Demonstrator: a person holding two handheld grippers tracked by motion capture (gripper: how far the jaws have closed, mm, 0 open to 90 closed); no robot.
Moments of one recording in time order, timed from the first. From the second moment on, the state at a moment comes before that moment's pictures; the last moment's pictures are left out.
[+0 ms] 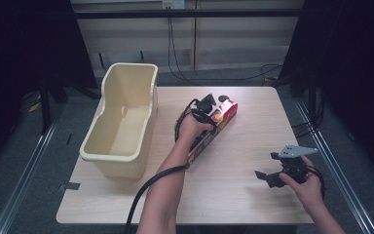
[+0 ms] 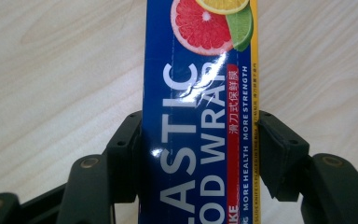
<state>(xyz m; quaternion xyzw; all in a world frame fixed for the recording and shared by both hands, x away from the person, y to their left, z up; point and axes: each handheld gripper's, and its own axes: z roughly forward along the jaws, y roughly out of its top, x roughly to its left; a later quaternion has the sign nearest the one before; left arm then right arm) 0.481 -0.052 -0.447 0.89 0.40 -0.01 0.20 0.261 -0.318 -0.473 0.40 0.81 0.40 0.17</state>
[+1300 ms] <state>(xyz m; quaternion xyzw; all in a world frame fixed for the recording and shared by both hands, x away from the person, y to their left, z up) 0.460 0.003 -0.304 0.88 0.44 -0.03 0.18 0.259 -0.317 -0.468 0.40 0.80 0.40 0.18</state>
